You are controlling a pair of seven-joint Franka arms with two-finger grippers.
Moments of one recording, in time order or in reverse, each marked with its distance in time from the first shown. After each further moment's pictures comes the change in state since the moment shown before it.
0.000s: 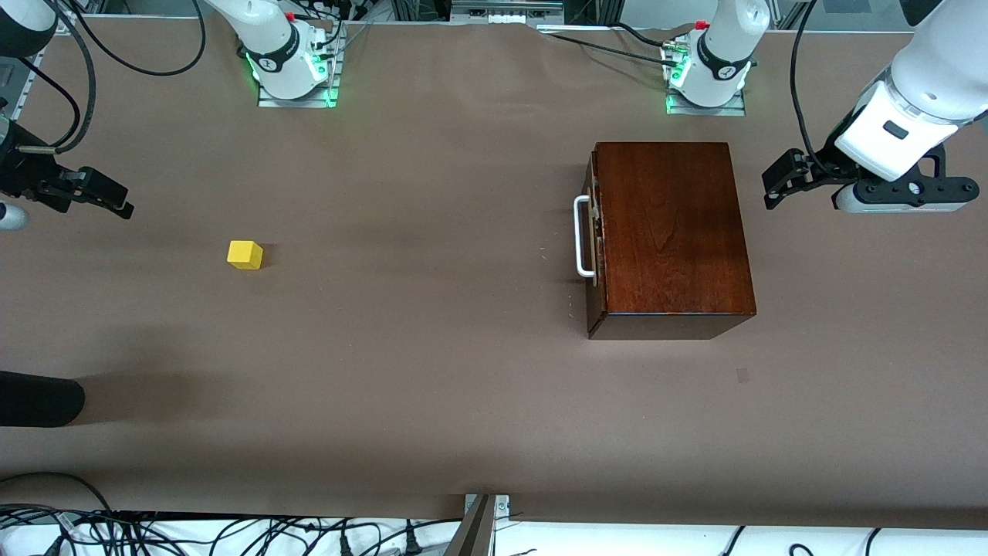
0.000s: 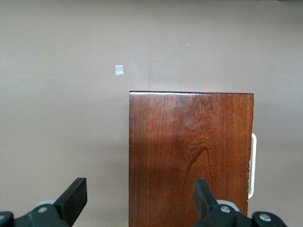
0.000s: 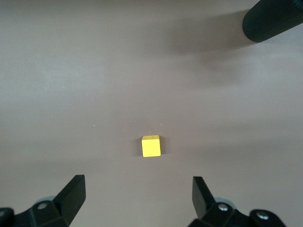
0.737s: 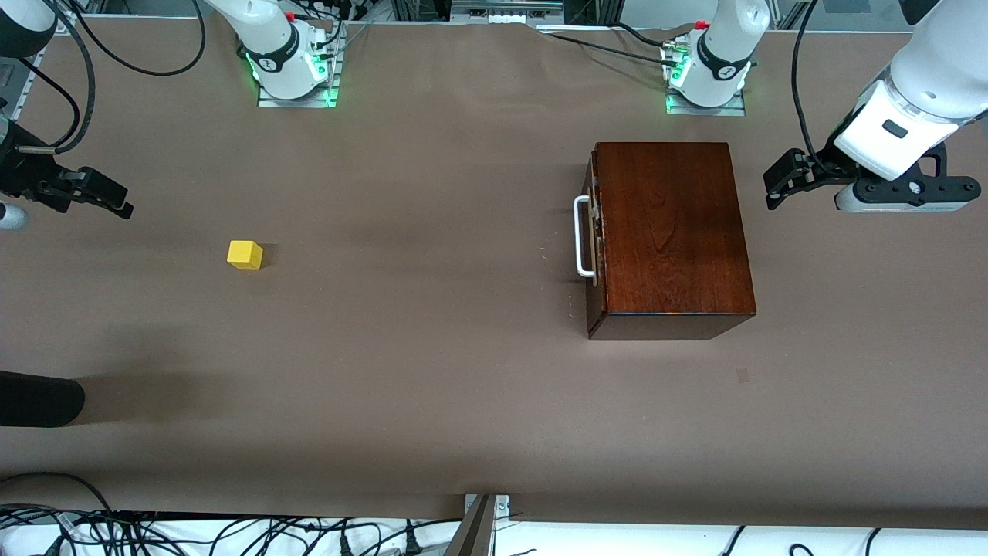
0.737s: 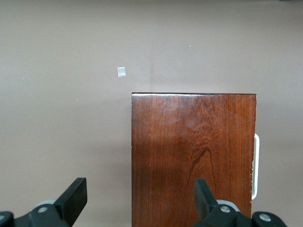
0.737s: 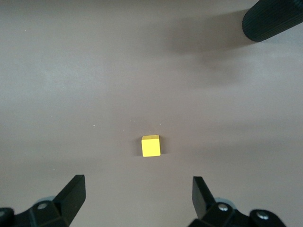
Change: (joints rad) left arm 0.000 0.000 -0.003 0.002 0.014 0.001 0.004; right arm -0.001 0.000 -0.001 0.000 0.000 -0.001 0.000
